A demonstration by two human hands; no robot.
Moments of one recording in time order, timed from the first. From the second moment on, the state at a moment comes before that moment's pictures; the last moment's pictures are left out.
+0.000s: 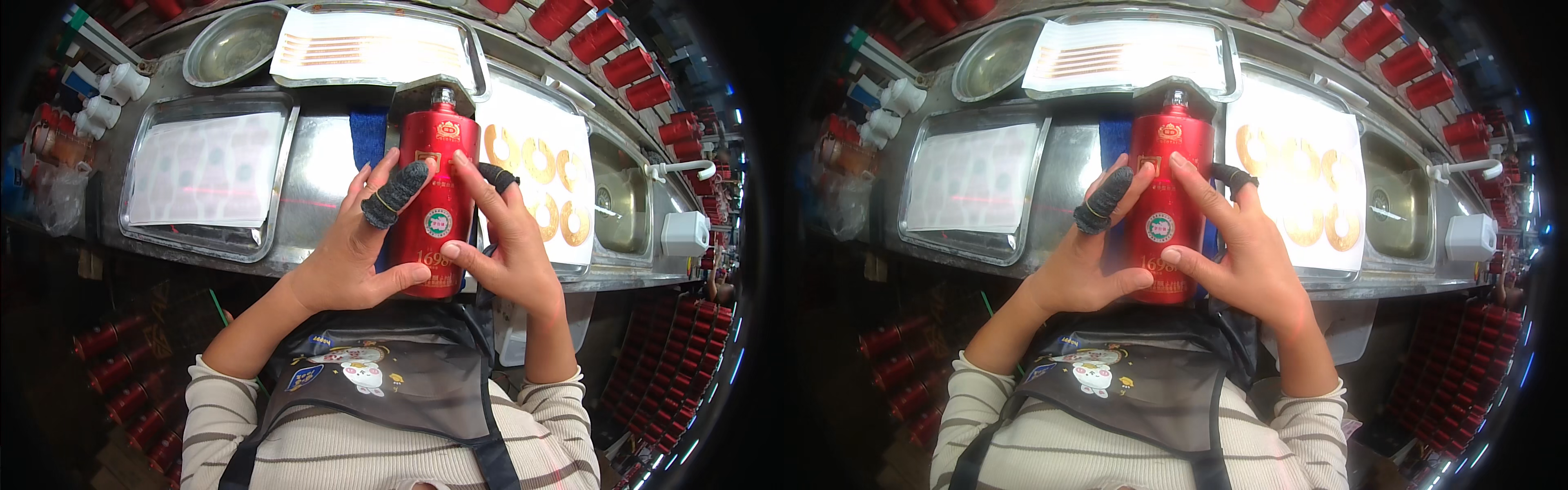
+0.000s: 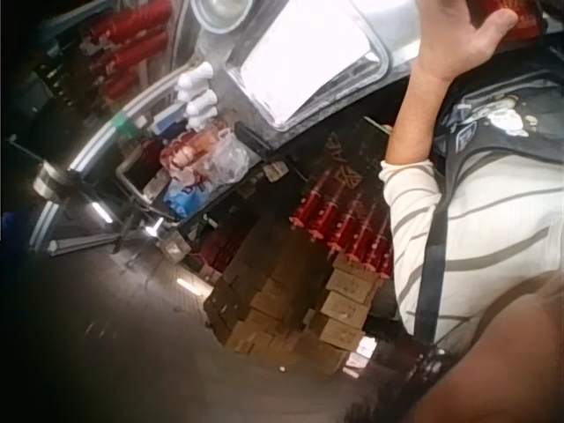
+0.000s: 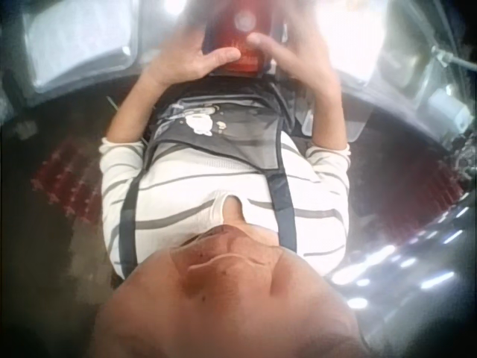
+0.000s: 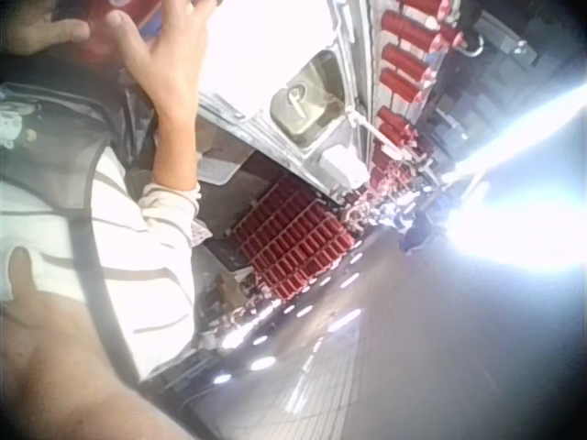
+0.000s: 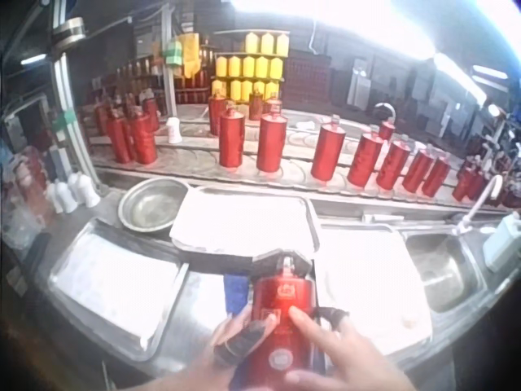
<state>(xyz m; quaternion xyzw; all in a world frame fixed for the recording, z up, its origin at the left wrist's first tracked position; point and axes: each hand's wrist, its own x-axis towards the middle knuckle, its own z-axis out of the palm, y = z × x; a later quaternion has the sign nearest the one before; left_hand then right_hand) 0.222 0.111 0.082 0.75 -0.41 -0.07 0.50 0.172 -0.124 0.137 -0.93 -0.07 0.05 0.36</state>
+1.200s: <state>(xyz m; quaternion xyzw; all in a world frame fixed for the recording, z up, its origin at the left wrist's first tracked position) 0.223 0.109 0.086 0.75 -0.40 -0.11 0.51 0.174 -0.113 0.149 -0.92 -0.01 0.10 0.38</state>
